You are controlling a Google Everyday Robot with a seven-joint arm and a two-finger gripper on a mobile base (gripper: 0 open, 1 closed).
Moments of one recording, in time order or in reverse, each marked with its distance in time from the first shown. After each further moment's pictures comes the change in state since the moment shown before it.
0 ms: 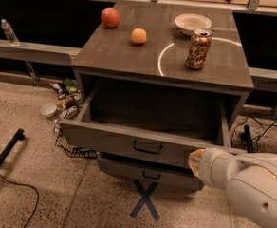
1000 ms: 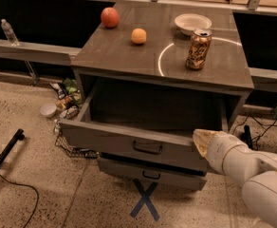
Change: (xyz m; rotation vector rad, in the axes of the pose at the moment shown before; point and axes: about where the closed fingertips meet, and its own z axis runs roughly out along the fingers) arm -0.007 -0.074 -0.013 0.316 -0.181 -0.093
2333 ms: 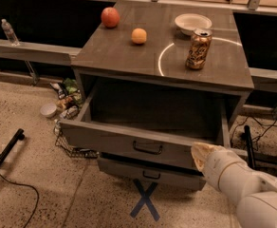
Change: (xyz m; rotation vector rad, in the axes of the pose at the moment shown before) arm -0.011 0.031 -0.023 -0.007 0.043 0.050
